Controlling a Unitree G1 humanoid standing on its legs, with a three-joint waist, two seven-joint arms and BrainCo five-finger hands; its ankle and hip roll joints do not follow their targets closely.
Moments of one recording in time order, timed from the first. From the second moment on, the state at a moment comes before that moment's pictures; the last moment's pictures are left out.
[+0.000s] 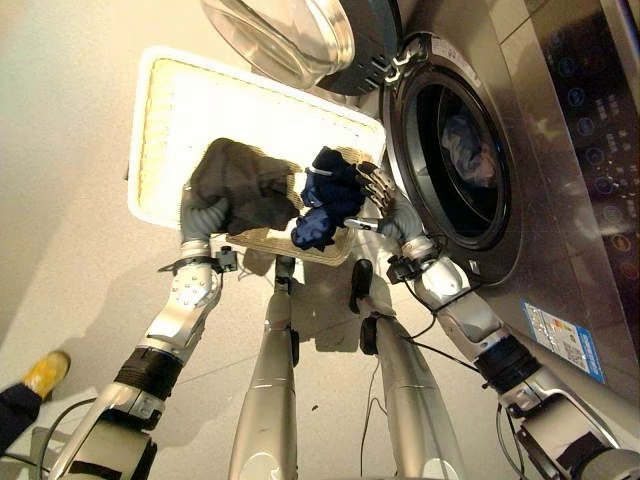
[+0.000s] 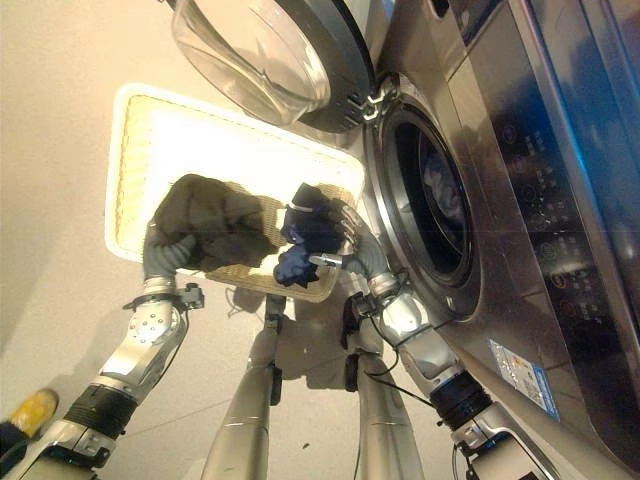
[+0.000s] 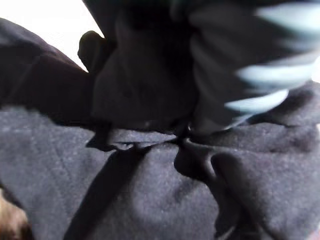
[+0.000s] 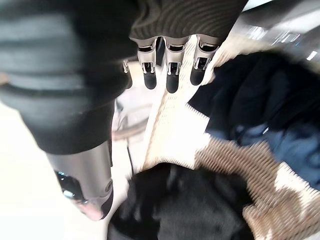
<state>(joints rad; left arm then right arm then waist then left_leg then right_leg) -0.45 0.58 -0.32 0.17 -0.29 -0.30 0.33 -0.58 -0.37 0.44 0.16 0.38 -0.15 -0.10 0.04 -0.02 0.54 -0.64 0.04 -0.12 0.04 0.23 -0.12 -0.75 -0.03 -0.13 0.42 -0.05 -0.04</state>
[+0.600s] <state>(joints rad) -0.47 0.63 -0.47 0.05 -0.62 -0.24 -0.14 -0.66 -0.49 0.58 0.16 0.28 0.00 0.08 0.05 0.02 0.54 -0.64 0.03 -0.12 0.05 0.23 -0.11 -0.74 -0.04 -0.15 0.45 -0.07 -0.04</state>
